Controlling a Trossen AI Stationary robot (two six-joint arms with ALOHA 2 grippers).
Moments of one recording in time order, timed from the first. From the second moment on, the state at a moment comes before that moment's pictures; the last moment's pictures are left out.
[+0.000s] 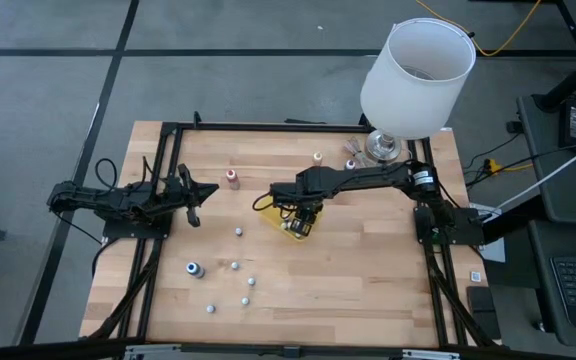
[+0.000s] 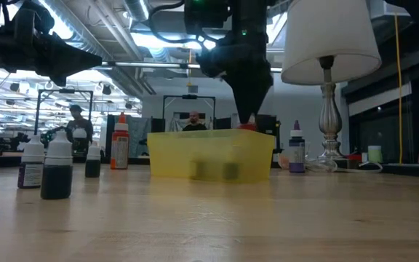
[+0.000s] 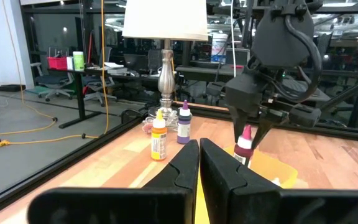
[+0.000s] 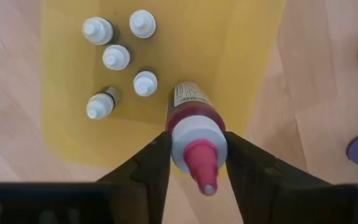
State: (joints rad) left arm -0.11 0.00 0.01 0.07 -0.47 -0.04; right arm 0.00 2.11 1.84 -1.26 0.09 0.41
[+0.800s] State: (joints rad) left arm -0.11 0.00 0.01 0.07 -0.47 -0.04; right arm -0.05 1.97 1.88 -1.31 0.22 0.66
